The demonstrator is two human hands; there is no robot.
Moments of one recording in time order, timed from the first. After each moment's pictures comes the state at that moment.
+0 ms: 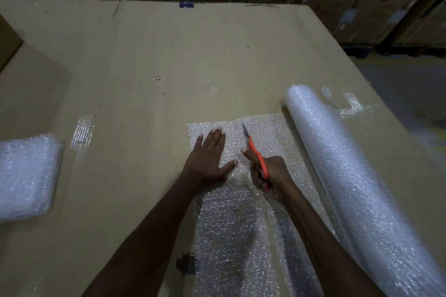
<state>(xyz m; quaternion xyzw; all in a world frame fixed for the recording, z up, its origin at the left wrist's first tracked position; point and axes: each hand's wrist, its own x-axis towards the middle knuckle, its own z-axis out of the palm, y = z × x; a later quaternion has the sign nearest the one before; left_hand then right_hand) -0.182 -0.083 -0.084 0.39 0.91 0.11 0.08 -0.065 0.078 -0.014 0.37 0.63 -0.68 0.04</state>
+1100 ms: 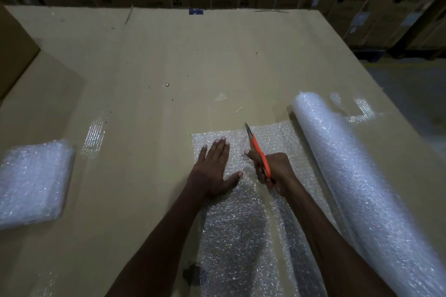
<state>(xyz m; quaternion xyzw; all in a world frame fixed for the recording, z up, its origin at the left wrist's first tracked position) -0.173 -0.096 -0.095 0.38 0.92 0.13 0.02 -0.099 0.086 -0.016 0.38 0.65 -0.66 0.05</state>
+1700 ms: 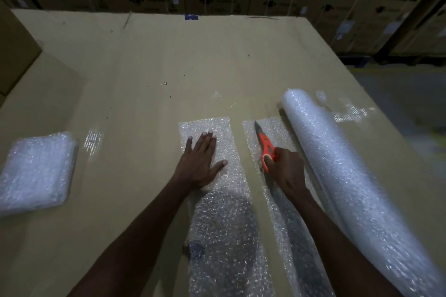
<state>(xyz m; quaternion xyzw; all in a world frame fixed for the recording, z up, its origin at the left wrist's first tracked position) -0.166 -0.123 -0.070 0.37 0.92 0.07 0.05 -0.048 0.102 -0.019 0.28 0.93 -0.21 -0.08</state>
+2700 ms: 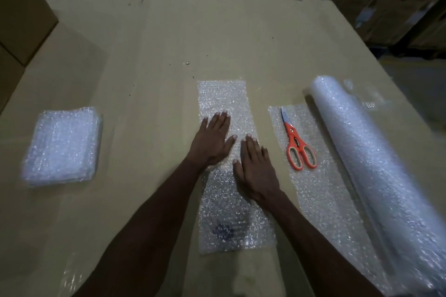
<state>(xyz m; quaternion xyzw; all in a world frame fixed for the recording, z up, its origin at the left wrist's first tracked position) -0.193 -0.150 -0.085 0.36 0.92 0.13 0.05 -0.060 -0.023 -0.071 0.05 0.99 -0.13 0.06</state>
